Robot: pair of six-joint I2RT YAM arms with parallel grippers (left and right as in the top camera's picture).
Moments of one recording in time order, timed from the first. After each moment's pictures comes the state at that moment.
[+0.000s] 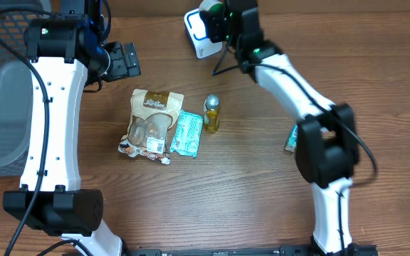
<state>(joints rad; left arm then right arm) -0.05 1.84 2.08 -1.44 -0.02 -0.31 0.37 2.23 1.89 -0.09 -0.02 0.20</state>
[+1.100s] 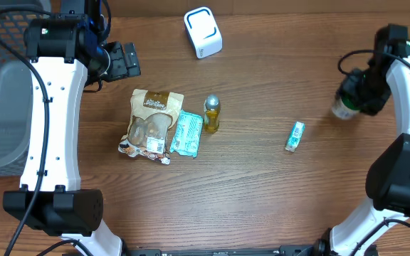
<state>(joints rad) -0.05 1.84 2.08 -1.44 -0.02 -0.31 -0.26 1.95 1.71 -1.23 -0.02 0.38</state>
